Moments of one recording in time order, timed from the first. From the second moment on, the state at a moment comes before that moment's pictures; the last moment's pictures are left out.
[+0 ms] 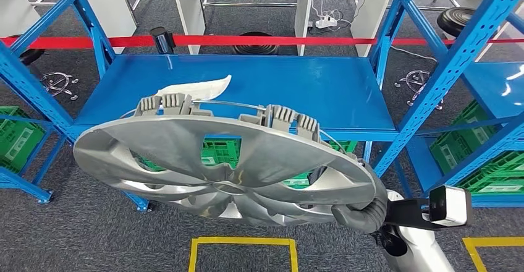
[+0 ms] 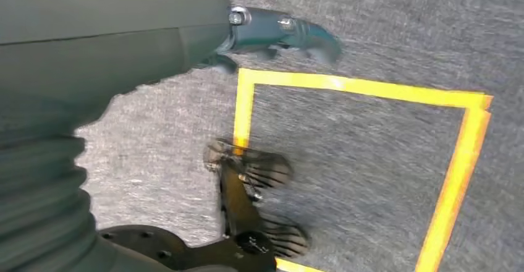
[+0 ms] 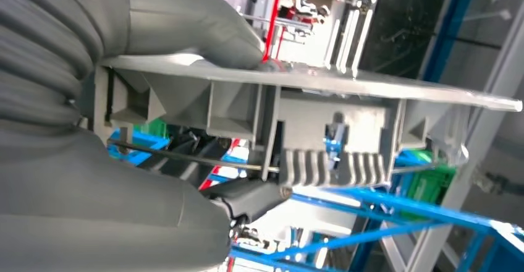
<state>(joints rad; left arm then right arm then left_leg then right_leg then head) -0.07 -0.10 1.09 -0.20 -0.76 -0.04 -0.34 -0.18 -0.19 0.37 -1.75 -0.35 0.65 -0.52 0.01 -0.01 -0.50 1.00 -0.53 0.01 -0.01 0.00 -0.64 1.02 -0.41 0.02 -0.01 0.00</state>
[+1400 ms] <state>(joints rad) -0.07 -0.09 1.11 -0.20 -0.75 -0.05 -0.31 -0.20 -0.16 0.35 -1.75 -0.29 0.65 -0.51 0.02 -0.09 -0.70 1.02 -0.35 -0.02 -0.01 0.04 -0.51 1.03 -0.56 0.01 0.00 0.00</state>
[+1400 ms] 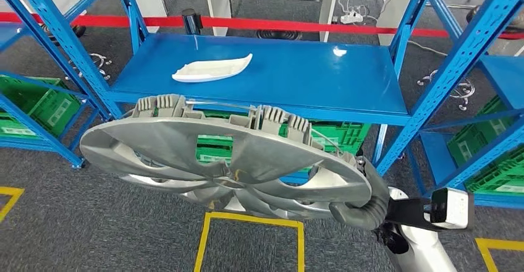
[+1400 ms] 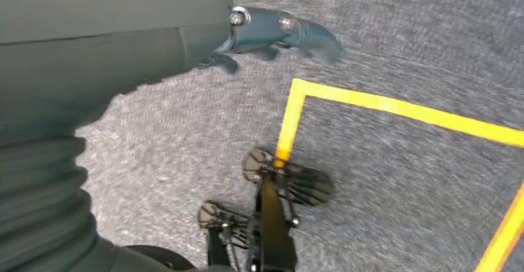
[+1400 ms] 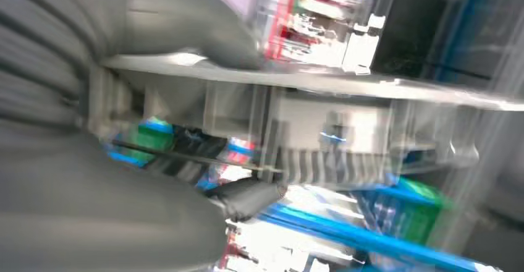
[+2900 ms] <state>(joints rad) -0.07 -0.08 1.12 -0.20 -0.77 -0.08 -0.34 -0.19 -0.17 0.36 -1.76 -0.24 0.65 -0.55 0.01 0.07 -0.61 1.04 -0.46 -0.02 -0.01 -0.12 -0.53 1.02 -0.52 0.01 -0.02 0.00</state>
